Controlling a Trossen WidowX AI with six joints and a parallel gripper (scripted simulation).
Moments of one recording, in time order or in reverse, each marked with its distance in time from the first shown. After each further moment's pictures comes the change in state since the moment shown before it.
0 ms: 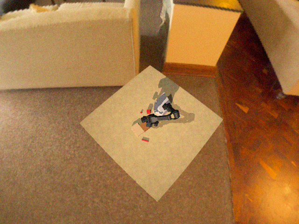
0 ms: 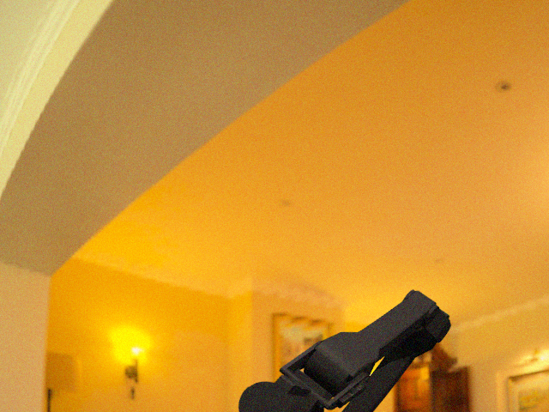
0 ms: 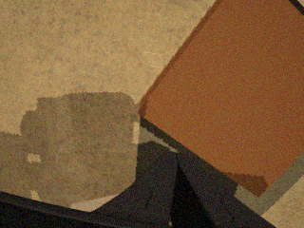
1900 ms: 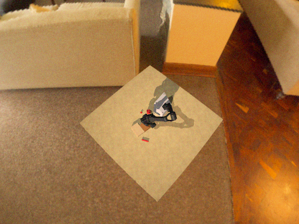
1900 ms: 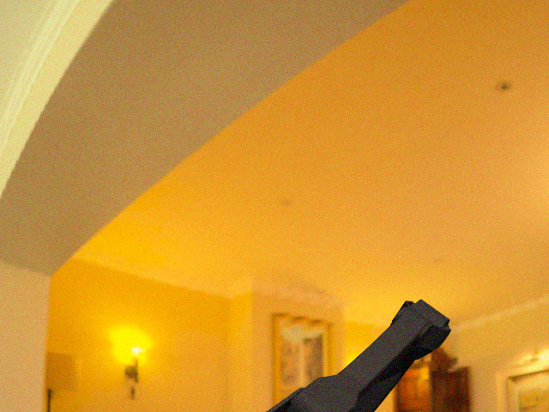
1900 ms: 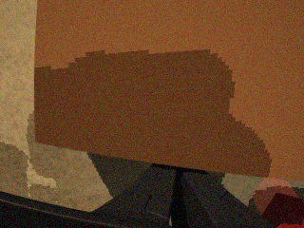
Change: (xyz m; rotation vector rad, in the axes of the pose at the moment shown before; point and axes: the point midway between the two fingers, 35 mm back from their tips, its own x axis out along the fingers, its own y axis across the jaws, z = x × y) arm 0.057 -0.018 -0.026 0.485 0.015 0.001
